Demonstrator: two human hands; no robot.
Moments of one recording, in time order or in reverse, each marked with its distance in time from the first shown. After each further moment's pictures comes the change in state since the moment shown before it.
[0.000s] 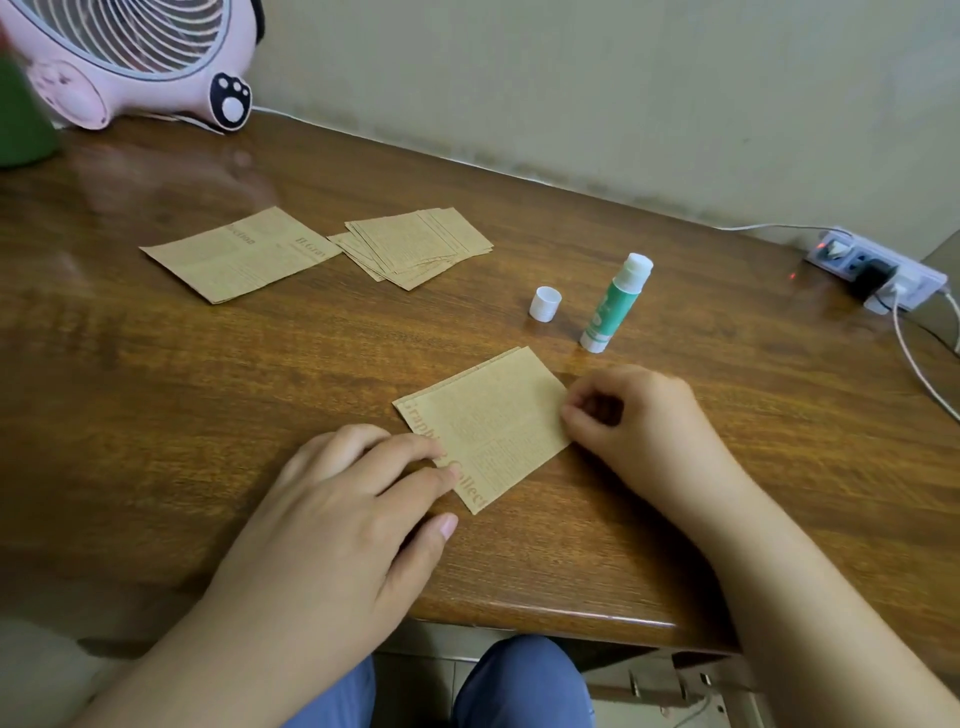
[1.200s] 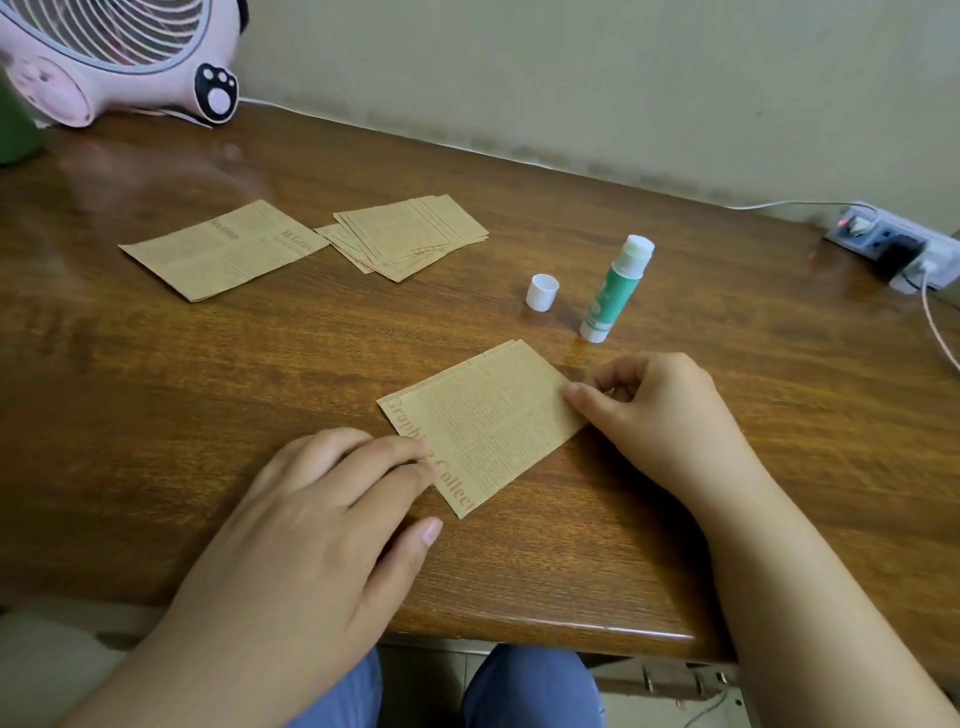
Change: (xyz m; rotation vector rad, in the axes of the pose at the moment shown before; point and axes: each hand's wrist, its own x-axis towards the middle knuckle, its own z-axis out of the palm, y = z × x) left_hand -0.004 -0.009 0.019 -0.032 -0.142 -0.056; right_hand 0.008 0.007 -0.003 0.085 0.029 0.295
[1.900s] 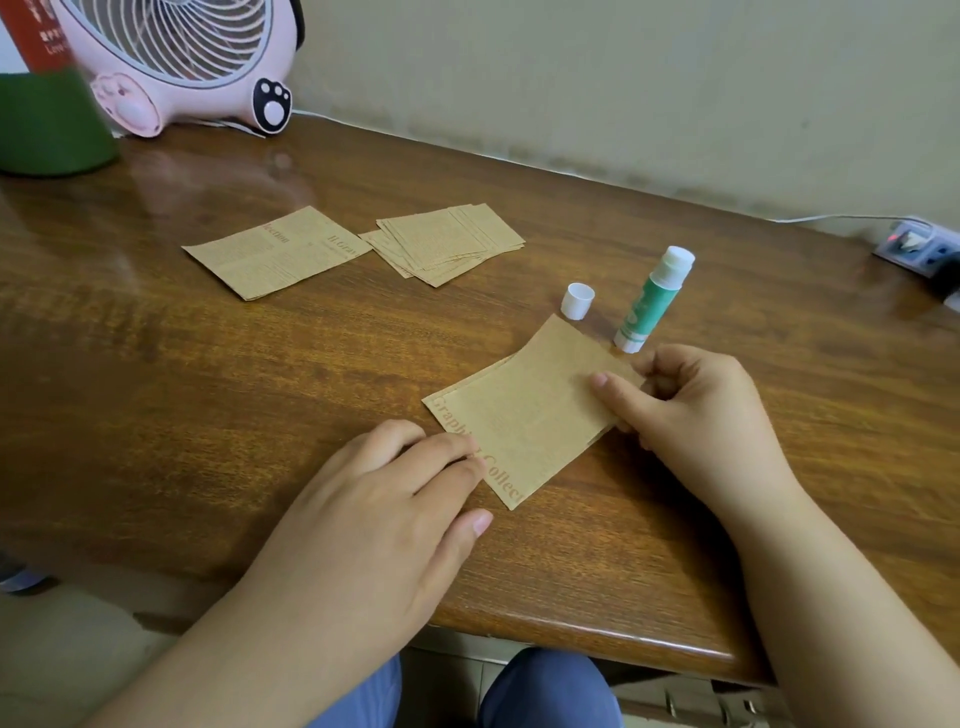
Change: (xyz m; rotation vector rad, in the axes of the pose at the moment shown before) left_hand 0.007 0.019 -0.019 0.061 0.125 0.078; right_hand -0.002 -0.003 0.003 0.268 0.036 -0.110
